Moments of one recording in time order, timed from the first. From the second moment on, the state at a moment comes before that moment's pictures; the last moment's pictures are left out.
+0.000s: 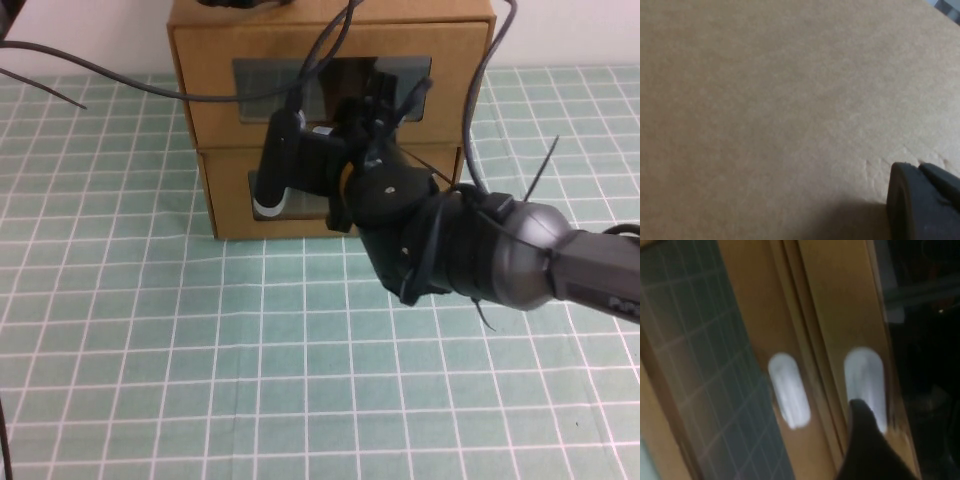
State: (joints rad) right arm 0.82 1.95 -1.46 -1.65 0.59 0.70; left arm -0.25 2.06 -2.22 -0.74 1.02 0.56
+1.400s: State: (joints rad) right arm 0.92 1.91 -1.40 -1.64 0.76 0.75; left arm -0.24 2.06 -2.23 -0.74 1.04 0.55
